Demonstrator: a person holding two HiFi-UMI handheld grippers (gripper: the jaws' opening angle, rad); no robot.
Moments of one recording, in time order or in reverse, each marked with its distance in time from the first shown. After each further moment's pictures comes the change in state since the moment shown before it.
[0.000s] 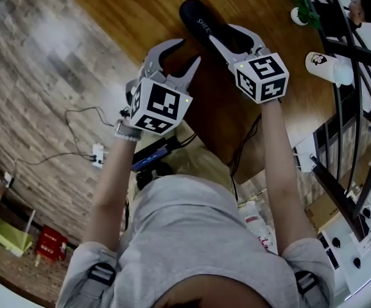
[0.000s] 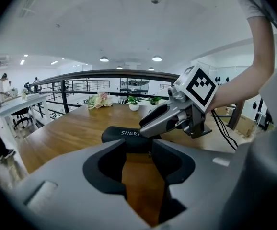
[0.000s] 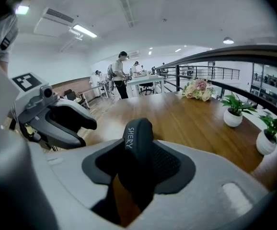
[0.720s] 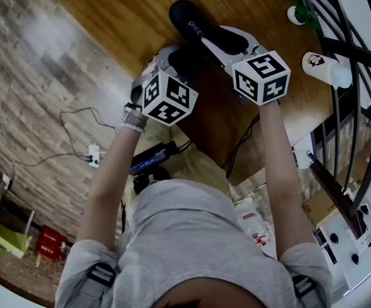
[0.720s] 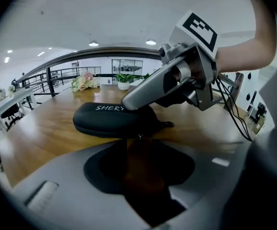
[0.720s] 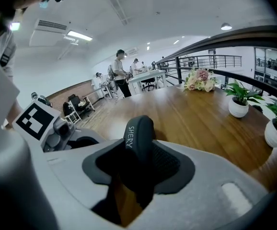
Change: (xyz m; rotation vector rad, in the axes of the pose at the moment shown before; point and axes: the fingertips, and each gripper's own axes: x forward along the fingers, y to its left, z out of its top) left arm 0.060 -0.026 -0.047 0.047 0.175 -0.092; right arm 0.003 0.001 -0.001 0.091 0.044 0.088
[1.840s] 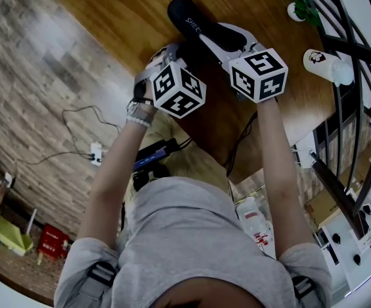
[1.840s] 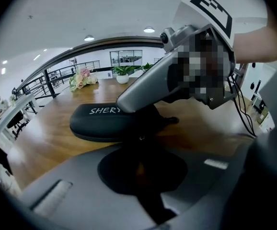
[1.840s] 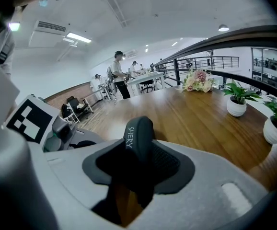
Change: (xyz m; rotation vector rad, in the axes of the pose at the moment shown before) left arm 0.012 0.003 0.002 0.062 0.121 0.052; right arm 0.000 0.001 0.002 0.008 -0.025 -0.016
